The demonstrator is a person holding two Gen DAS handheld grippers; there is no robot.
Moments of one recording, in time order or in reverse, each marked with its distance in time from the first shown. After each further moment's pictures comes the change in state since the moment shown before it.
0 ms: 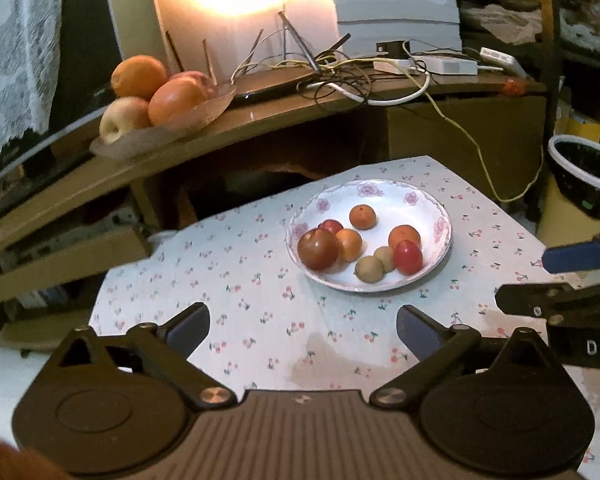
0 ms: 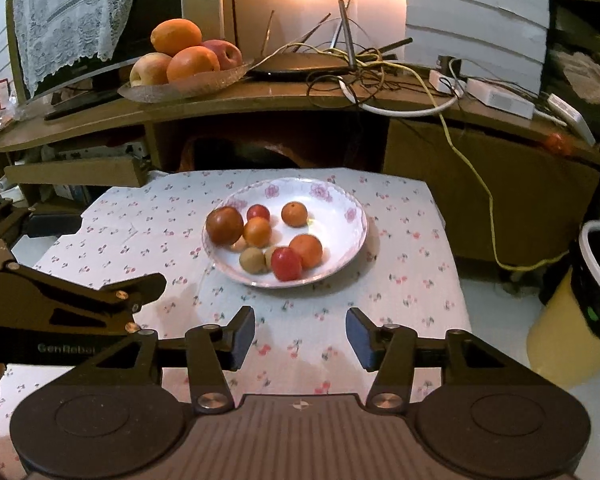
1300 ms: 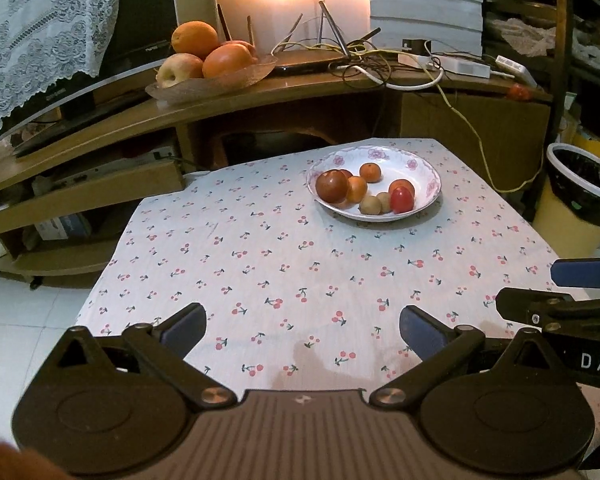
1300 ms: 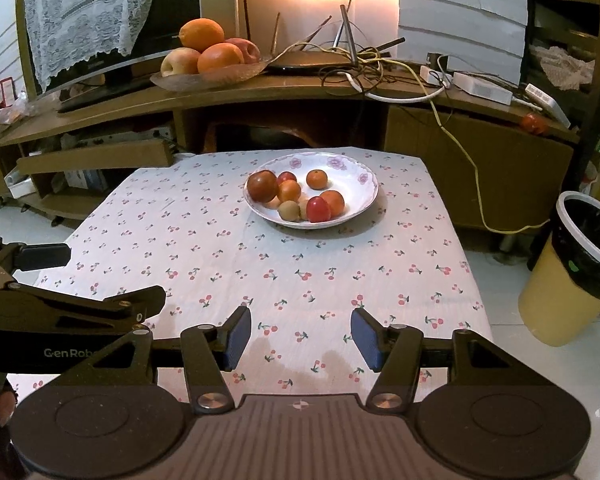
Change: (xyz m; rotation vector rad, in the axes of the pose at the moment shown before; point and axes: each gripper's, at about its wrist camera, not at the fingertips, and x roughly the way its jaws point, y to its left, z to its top) left arm -0.072 0.002 -0.061 -0.118 0.039 0.028; right arm -0.066 0.046 -0.051 0.023 0.001 -0.031
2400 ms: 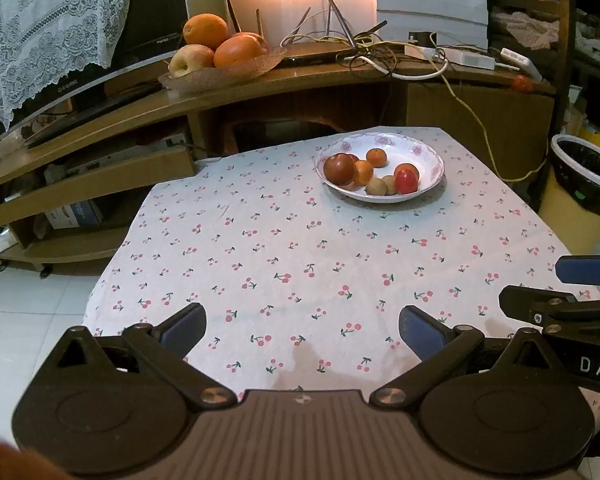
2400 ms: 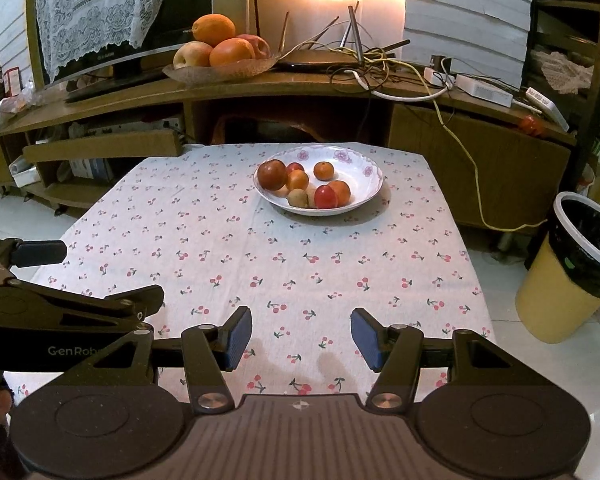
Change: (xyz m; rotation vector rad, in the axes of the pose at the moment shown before) left arm -0.012 0.000 -0.017 -0.005 0.020 0.028; right arm -0.012 0.012 -0.018 -0.022 -0.001 -0.009
